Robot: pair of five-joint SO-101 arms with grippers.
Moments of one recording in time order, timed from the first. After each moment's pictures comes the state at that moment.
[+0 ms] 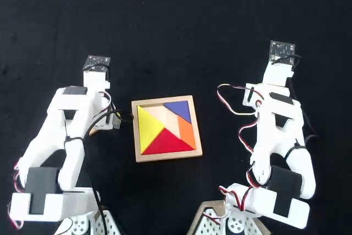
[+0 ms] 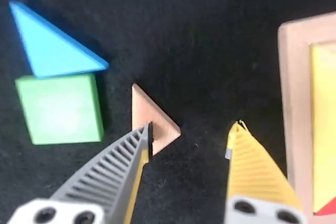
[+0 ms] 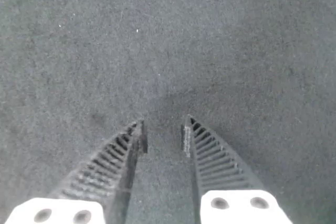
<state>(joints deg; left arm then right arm) -4.7 -5.9 42.7 54.2 -7.3 18.1 -7.4 45.9 28.4 6.0</state>
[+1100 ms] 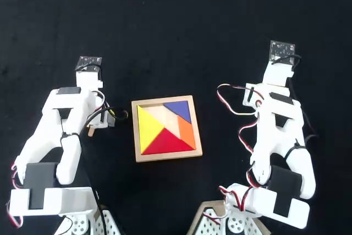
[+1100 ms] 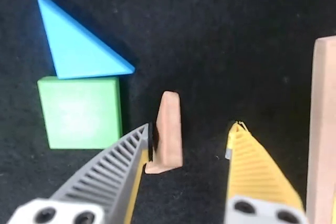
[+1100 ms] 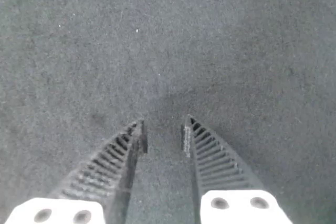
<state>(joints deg) -8.4 -4.3 42.7 51.3 -7.3 18.1 -7.4 45.9 28.4 6.0</state>
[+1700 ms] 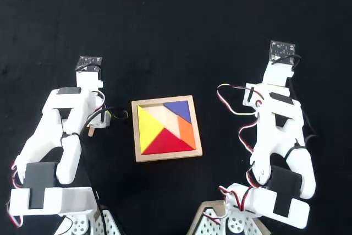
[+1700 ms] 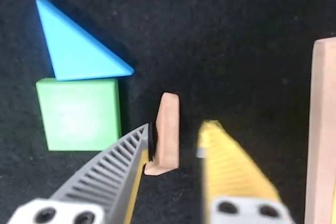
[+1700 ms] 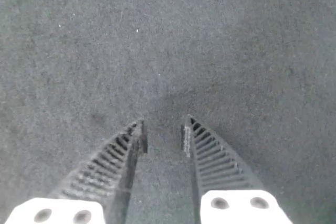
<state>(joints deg) -8.3 -4.1 42.7 50.9 -7.3 18.1 -7.4 45.9 28.4 6.0</state>
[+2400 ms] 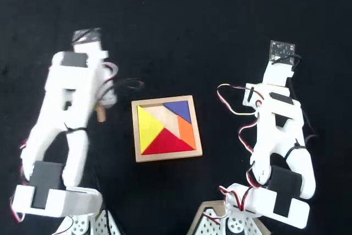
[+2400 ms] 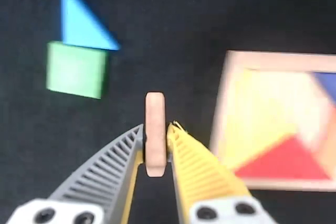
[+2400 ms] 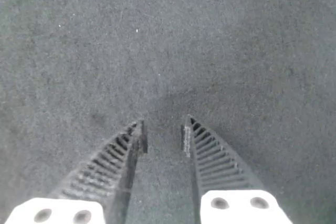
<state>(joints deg) 3.3 -4.1 10.4 86.2 14.8 18.1 -7.4 45.9 28.4 6.0</state>
